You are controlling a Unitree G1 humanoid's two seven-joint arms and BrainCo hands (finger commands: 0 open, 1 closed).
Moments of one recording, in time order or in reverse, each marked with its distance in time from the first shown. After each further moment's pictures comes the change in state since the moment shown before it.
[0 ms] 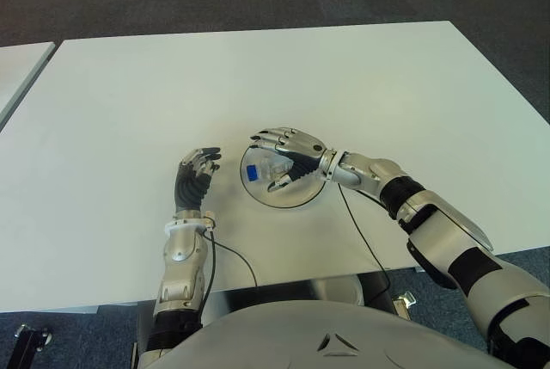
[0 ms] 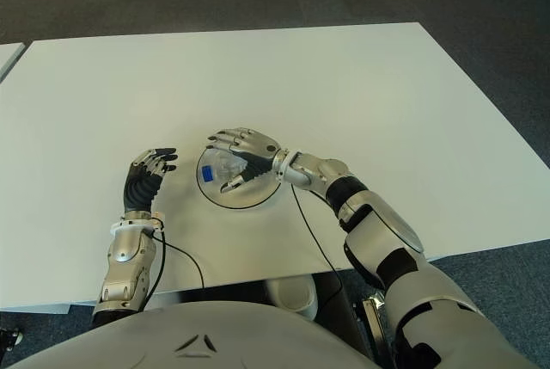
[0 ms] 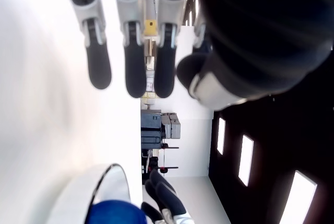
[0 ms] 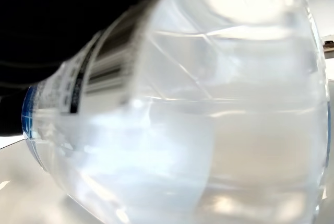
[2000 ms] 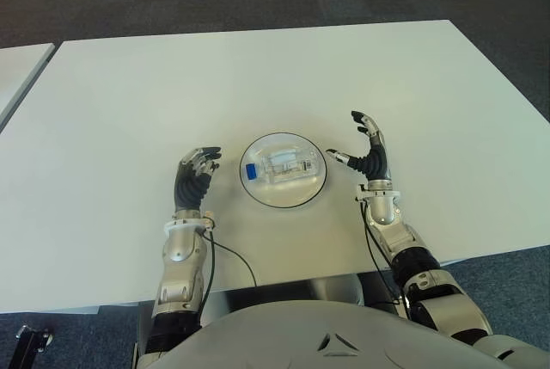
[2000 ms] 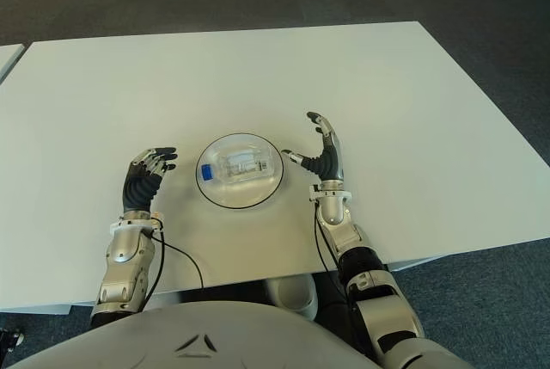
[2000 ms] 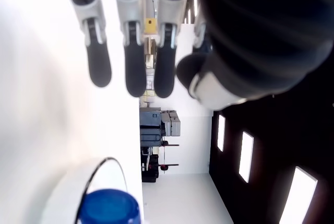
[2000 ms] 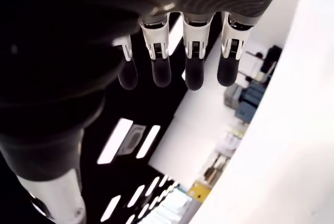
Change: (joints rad) left arm 0.012 0.002 -0.004 -0.035 0.012 0.022 0.000; right arm 0.525 0.098 -0.633 -0.287 0.578 0.087 -0.115
